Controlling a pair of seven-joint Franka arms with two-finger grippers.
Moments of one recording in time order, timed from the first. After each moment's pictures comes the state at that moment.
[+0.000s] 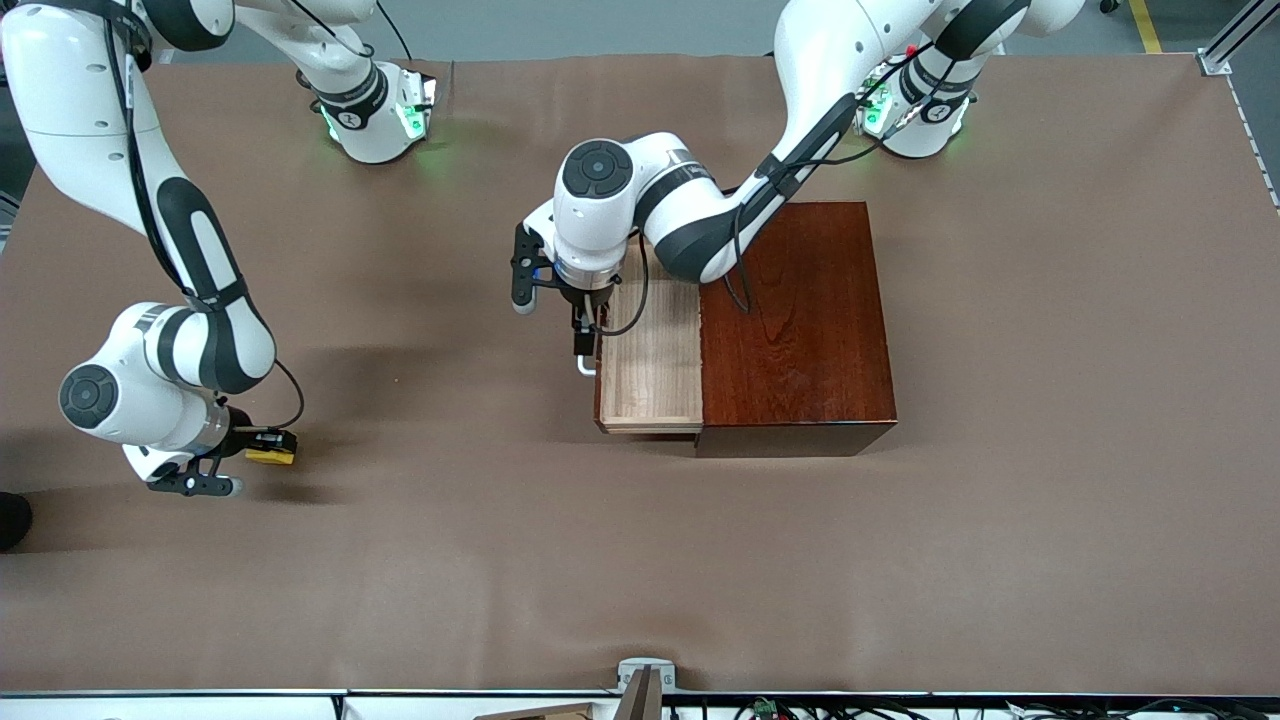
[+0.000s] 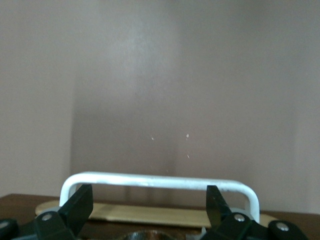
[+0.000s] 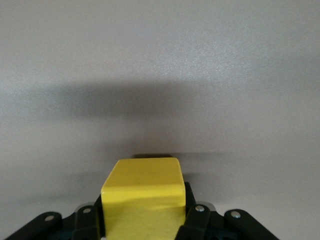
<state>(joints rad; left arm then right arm) -0.65 0.75 -0.36 -1.32 0.22 2.16 0.54 -0.07 0.63 -0.07 -1.79 0.07 2.37 -0.09</state>
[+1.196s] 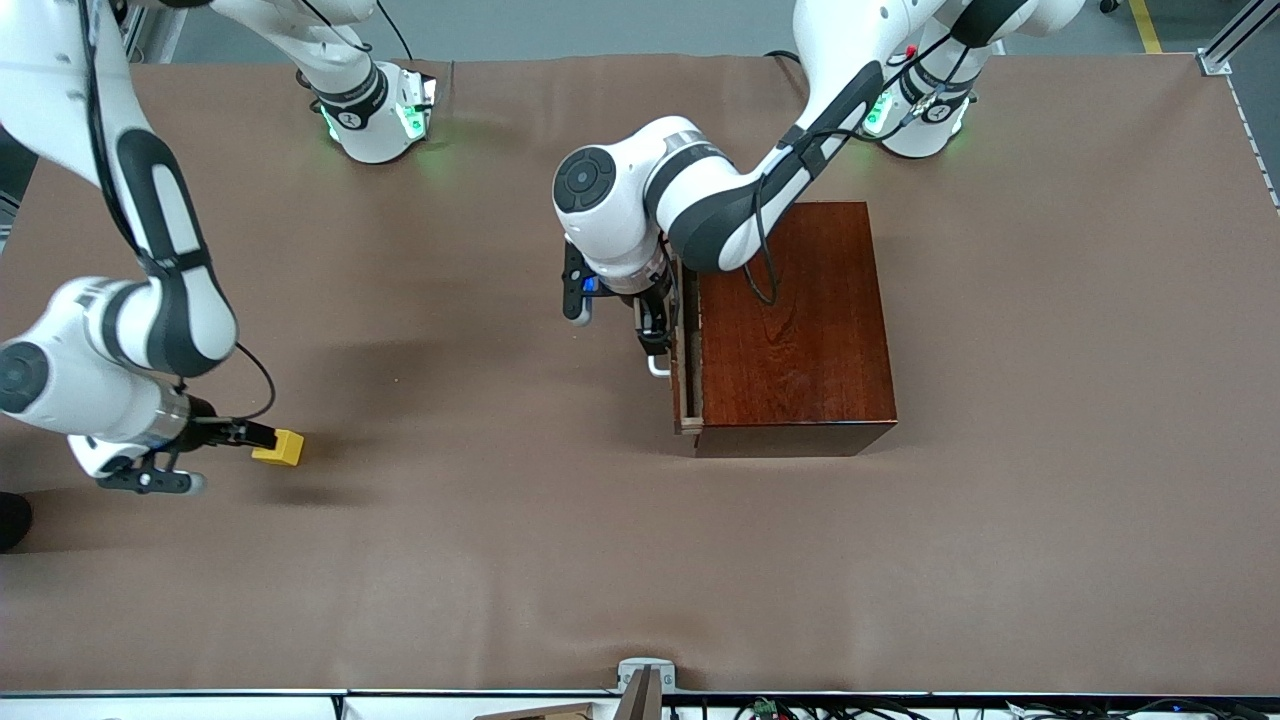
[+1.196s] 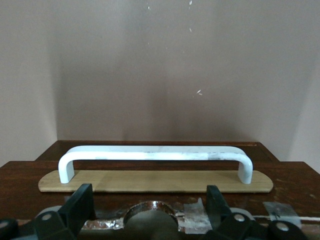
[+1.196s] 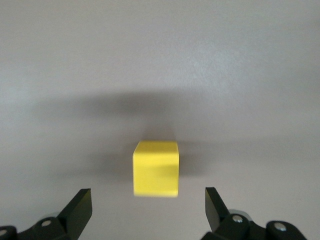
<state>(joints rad) -0.63 0.70 -0.33 -1.28 0.36 1.75 0.55 -0.07 0.47 -0.06 -1.76 0.07 2.18 -0.09</state>
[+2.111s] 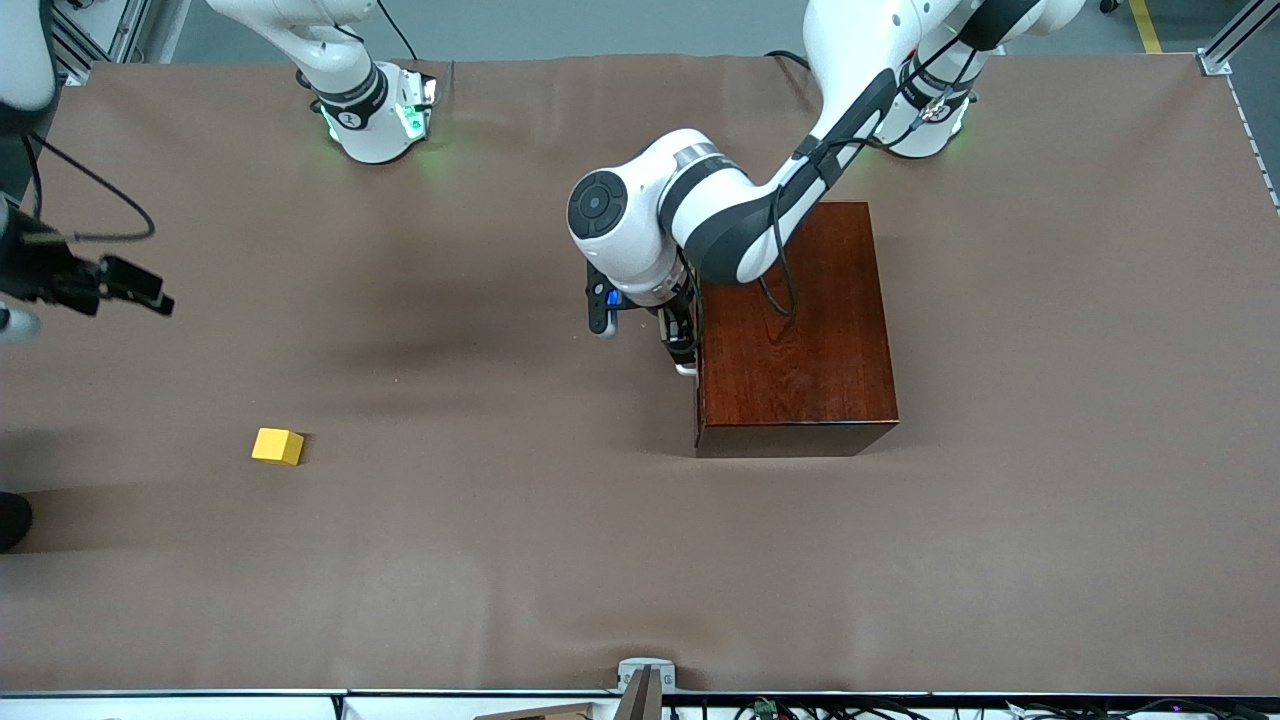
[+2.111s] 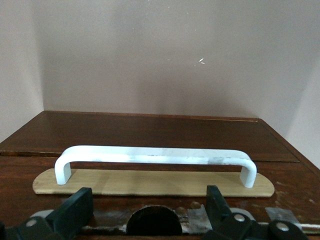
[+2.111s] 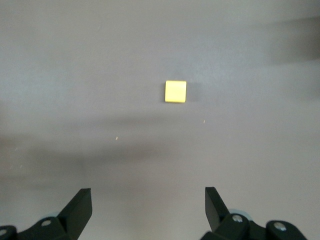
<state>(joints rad) -0.61 0.70 -0.33 -1.29 0.36 1.68 0.52 -0.07 -0.03 -0.05 -1.74 0.07 1.68 -0.09</state>
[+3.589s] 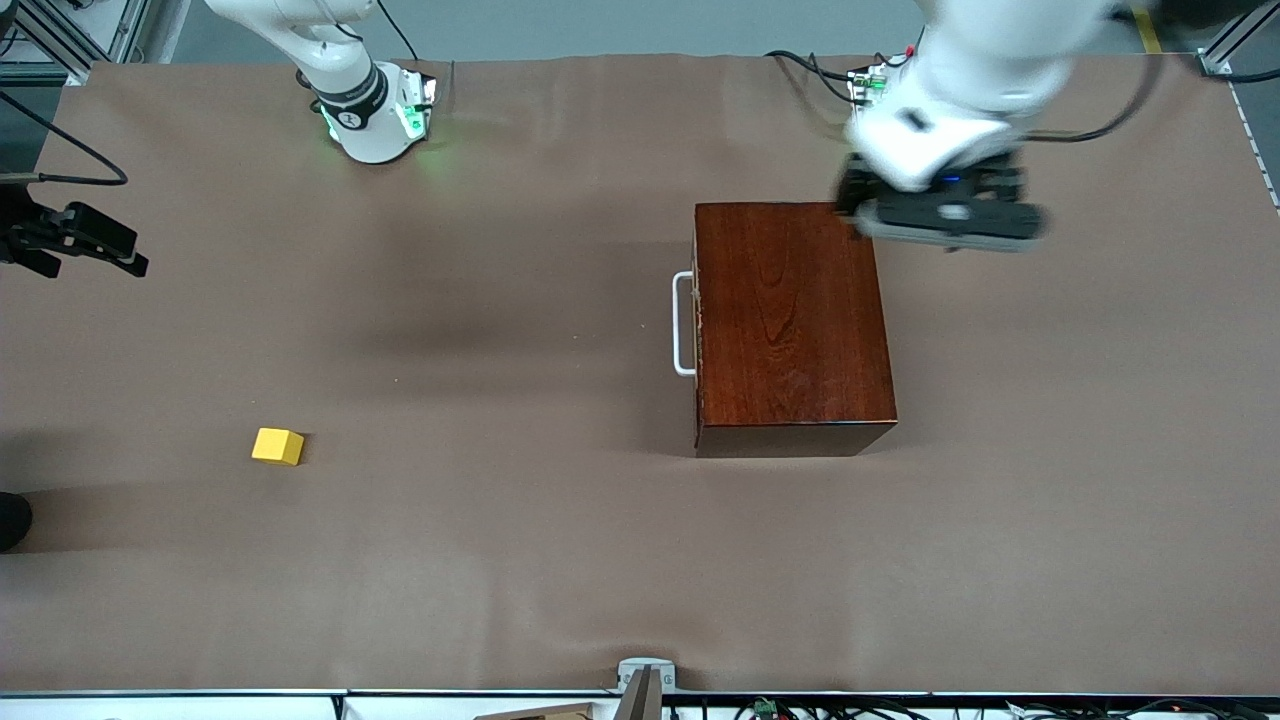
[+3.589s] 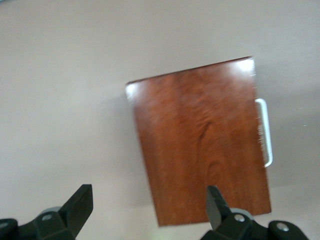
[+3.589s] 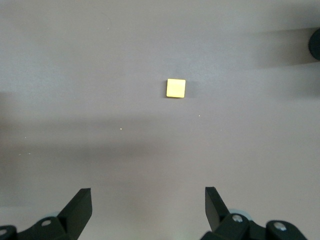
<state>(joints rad) -0.13 0.17 -0.38 -1.27 0.13 1.38 -0.34 -0.02 -0.01 -0.04 -1.58 0.02 1.55 -0.05</state>
